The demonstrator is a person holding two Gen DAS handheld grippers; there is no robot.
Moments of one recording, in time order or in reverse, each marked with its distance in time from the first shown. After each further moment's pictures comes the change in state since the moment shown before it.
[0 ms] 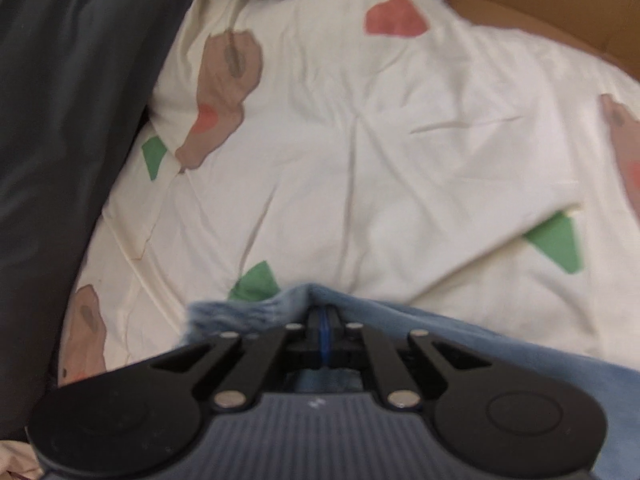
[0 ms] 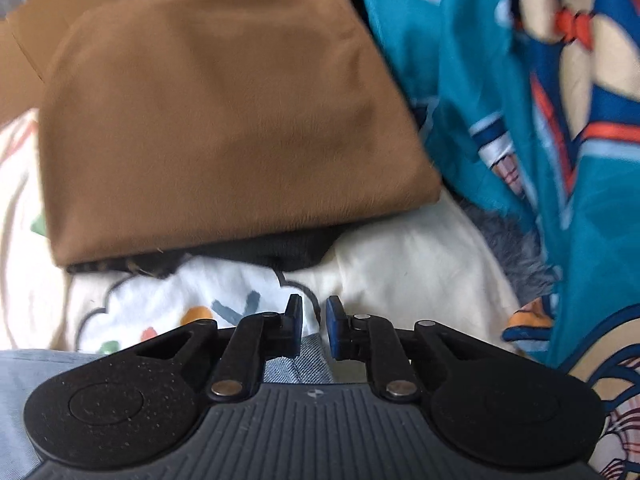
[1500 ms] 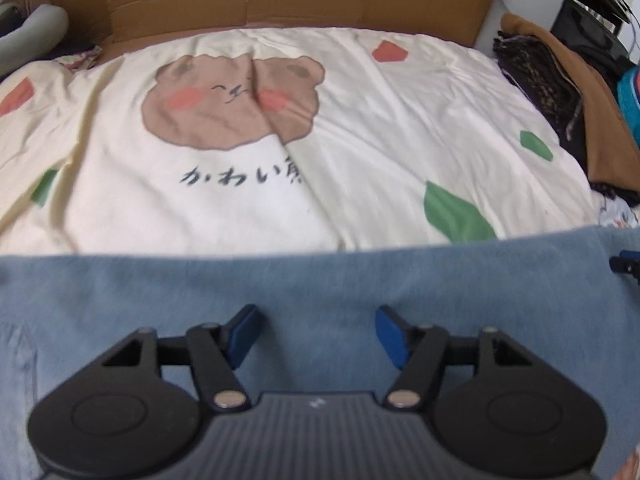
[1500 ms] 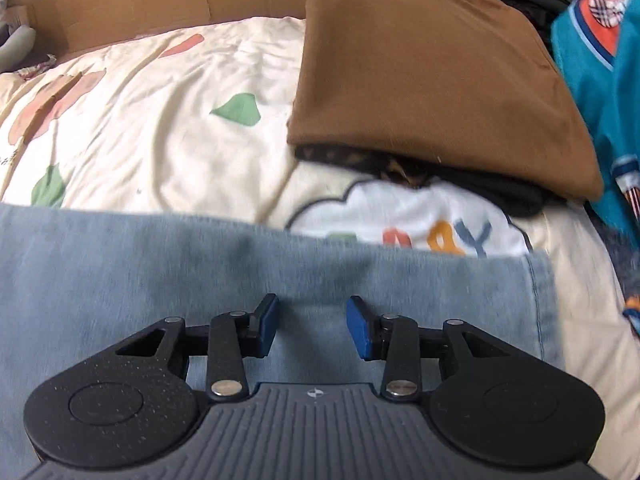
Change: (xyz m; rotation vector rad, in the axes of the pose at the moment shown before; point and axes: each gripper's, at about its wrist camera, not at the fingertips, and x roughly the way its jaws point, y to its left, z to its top) left arm -0.064 -0.247 -0.098 0.305 -0.177 -0.477; right arm -0.026 0.129 -0.068 -0.283 -0.016 0.165
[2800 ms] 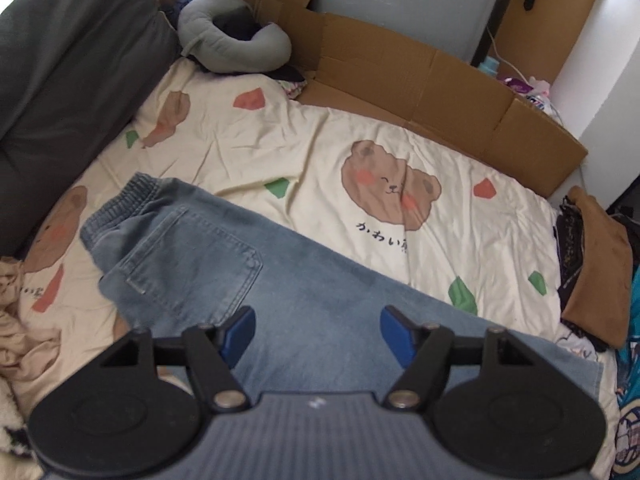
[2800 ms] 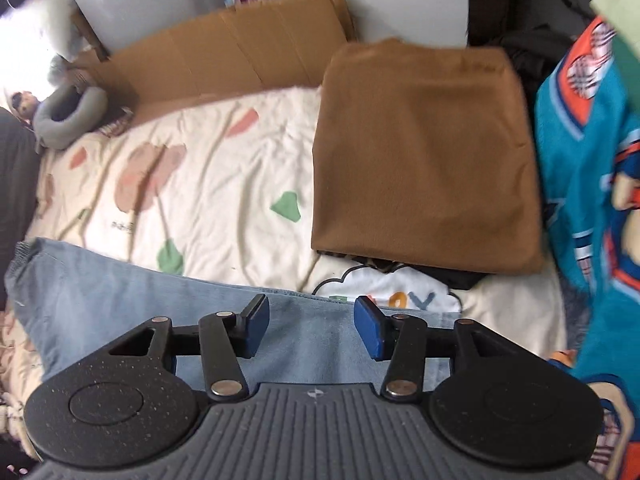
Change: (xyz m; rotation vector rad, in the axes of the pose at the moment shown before) left arm -0.298 0.026 -0.031 -0.442 -0.093 0.270; right arm -0.157 -0.106 0.107 0.034 0.064 0.315
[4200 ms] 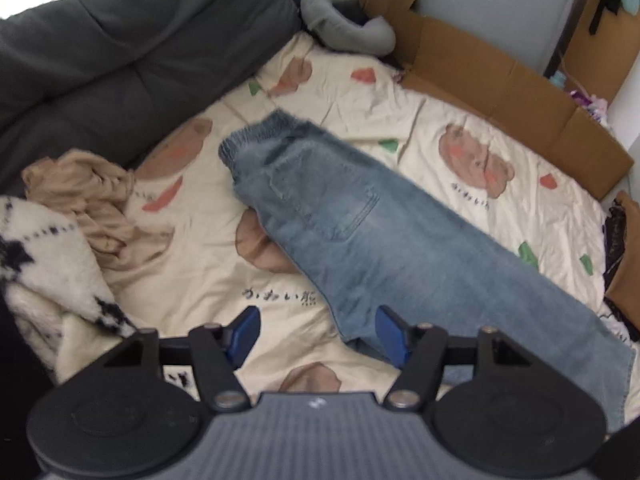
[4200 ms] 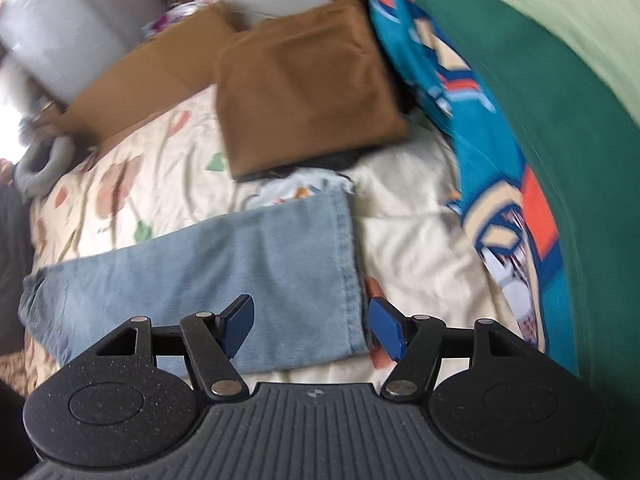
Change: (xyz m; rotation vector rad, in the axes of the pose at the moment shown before) left arm -0.044 0.089 -0.114 -0.159 0.032 0.131; right arm -0.079 -0.093 -0.143 0.305 0.003 -0.048
